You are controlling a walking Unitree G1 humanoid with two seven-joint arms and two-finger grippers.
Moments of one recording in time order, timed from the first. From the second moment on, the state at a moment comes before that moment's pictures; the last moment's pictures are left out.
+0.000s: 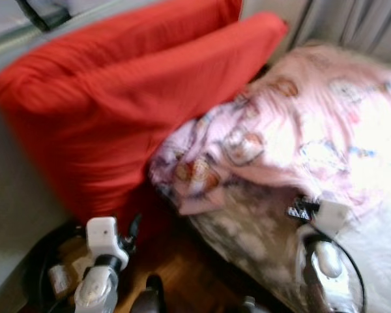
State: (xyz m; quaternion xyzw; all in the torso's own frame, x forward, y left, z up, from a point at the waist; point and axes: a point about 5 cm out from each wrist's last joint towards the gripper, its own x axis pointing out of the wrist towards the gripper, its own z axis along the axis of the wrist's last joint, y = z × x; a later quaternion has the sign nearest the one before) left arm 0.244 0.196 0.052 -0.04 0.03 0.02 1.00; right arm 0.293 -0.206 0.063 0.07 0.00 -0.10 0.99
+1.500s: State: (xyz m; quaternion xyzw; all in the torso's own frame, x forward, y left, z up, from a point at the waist) left arm 0.240 0.195 0.042 -0.04 0.05 0.02 1.00; right arm 0.283 -0.217 0.055 0.04 0.04 -0.13 0.99
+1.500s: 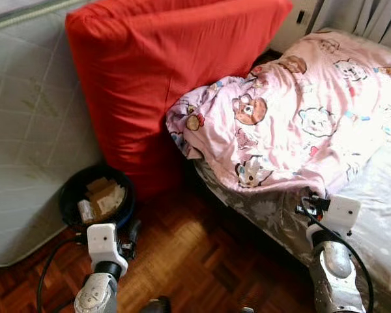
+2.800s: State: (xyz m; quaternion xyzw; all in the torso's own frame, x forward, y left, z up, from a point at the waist) left arm 0.242 0.194 0.038 -0.04 0.06 0.01 1.00; right arm 0.245 -0.236 -0.023 0.06 0.26 -0.14 0.95
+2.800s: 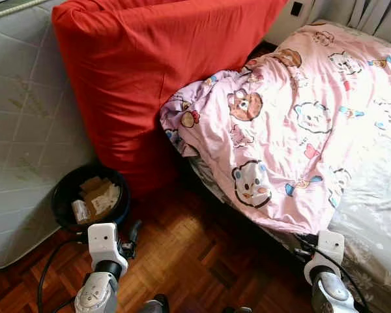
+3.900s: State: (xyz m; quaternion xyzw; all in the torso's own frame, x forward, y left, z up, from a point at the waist) left arm 0.199 0.216 -0.063 -0.01 0.36 0.03 0.93; right arm 0.187 -0.209 -0.076 0.10 0.40 -0.09 0.91
